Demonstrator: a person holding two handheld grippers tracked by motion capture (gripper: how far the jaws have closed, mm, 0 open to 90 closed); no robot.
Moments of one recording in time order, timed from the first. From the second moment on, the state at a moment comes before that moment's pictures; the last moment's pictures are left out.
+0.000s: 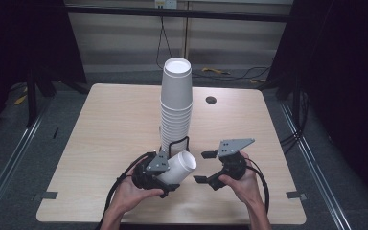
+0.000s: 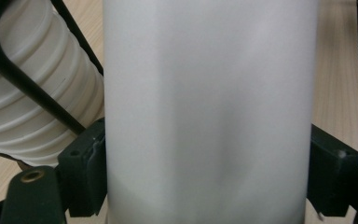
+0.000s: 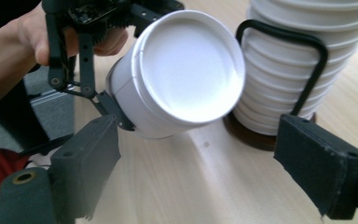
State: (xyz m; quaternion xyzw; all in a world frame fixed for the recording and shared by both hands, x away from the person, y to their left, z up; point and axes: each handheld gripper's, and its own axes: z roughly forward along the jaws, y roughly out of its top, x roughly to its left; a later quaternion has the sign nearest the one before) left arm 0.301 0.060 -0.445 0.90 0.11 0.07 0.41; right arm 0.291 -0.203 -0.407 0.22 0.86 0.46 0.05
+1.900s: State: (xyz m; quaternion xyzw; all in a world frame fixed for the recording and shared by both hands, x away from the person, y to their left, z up) left arm 0.302 0.023 -0.437 0.95 0.04 0.07 0.29; right arm 0.320 -0.166 -0.409 0.14 0.94 0.31 -0.03
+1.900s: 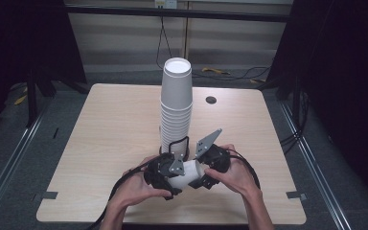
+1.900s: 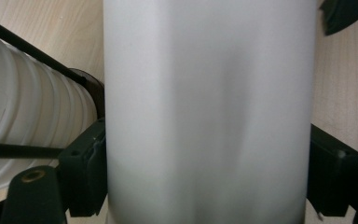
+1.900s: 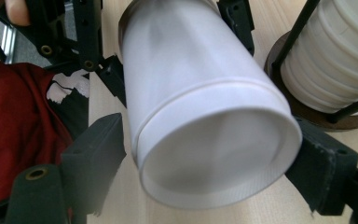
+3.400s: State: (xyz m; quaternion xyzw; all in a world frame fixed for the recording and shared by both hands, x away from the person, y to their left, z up) left arm 0.301 0.026 -0.438 0.94 0.01 0.06 0.32; right arm 0.320 -0.161 -0.410 0.11 0.95 0.30 -0.04
